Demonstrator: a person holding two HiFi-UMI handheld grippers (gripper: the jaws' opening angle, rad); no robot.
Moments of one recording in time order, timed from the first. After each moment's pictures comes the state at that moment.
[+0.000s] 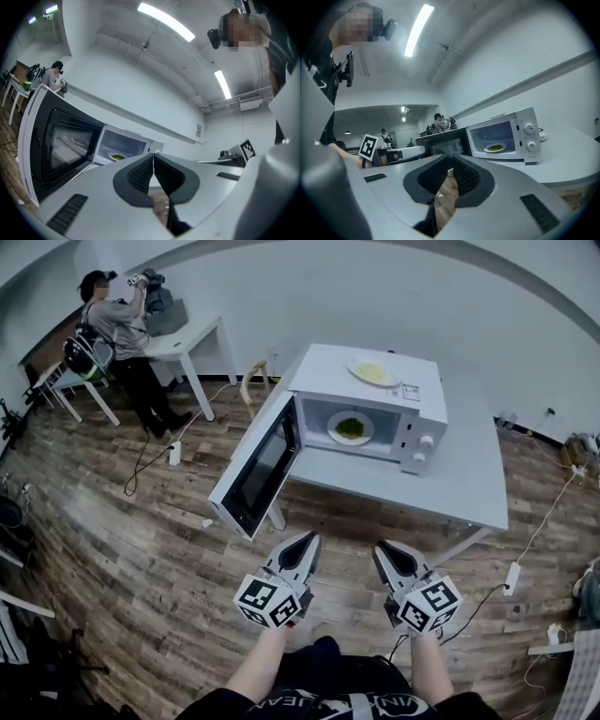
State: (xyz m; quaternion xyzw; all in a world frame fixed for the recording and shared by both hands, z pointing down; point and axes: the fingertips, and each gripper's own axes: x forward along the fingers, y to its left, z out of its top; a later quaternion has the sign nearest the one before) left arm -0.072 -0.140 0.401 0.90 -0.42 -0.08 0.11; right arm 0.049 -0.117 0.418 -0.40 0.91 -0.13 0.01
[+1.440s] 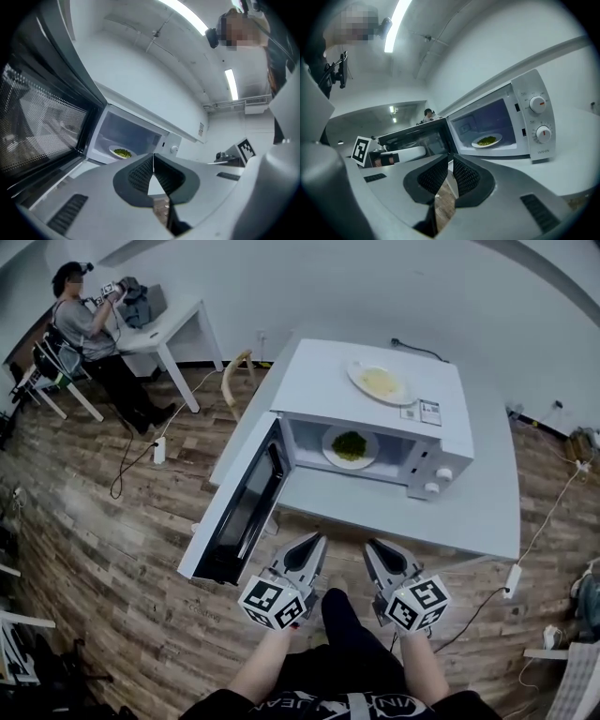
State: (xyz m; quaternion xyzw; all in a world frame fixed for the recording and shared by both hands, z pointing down) left arm -0.051 -0.277 0.446 0.90 -0.40 -0.07 0.16; right arm 0.040 -0.262 0.464 -0.43 0.88 -0.19 0.00
